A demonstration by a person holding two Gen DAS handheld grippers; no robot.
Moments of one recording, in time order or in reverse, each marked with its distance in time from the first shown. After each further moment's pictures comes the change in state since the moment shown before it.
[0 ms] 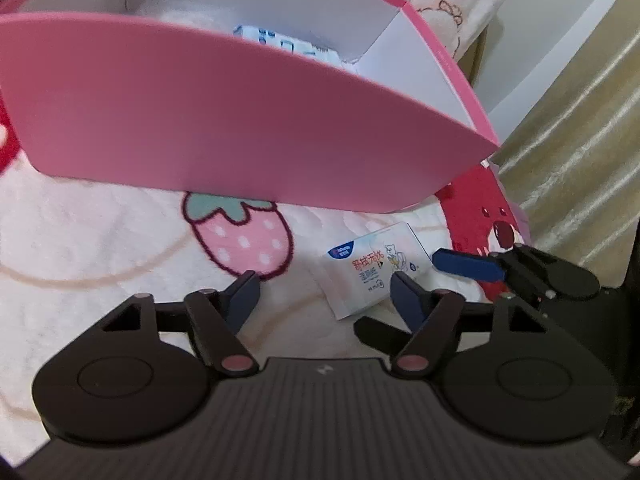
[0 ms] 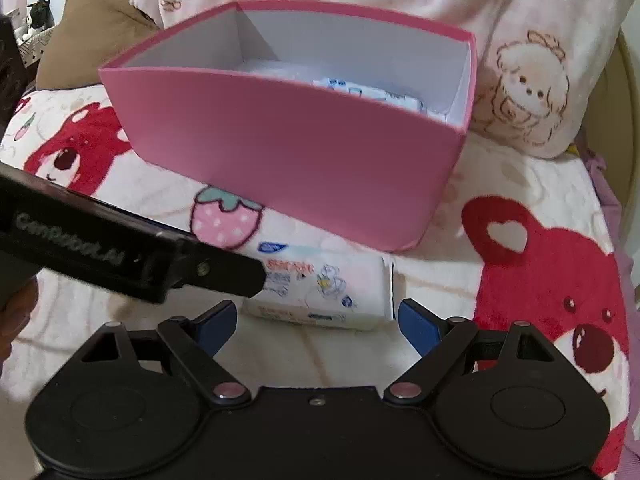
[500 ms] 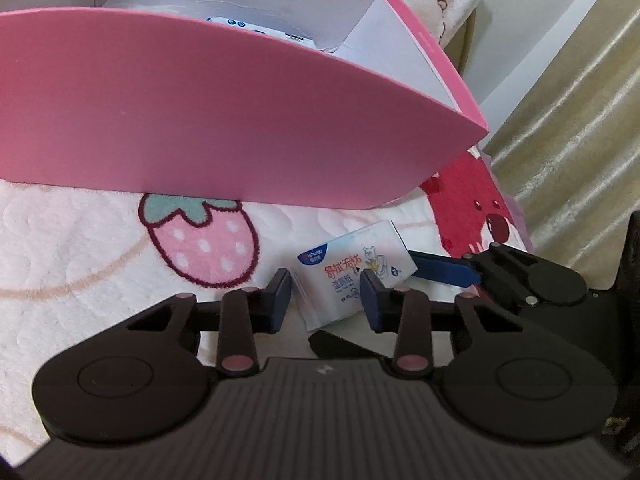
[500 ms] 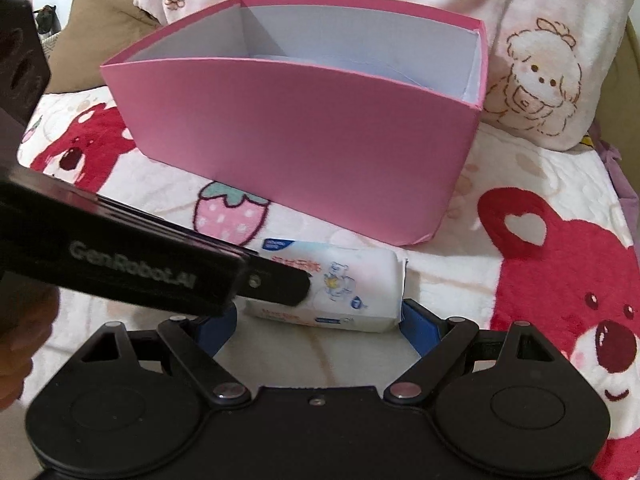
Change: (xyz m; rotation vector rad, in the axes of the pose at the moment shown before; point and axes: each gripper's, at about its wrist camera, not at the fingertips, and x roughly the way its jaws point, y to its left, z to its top) left arm 0.018 -0.018 0.001 0.036 0.012 -0.019; right arm 0.008 0.000 -0.004 0.014 -0.013 0.041
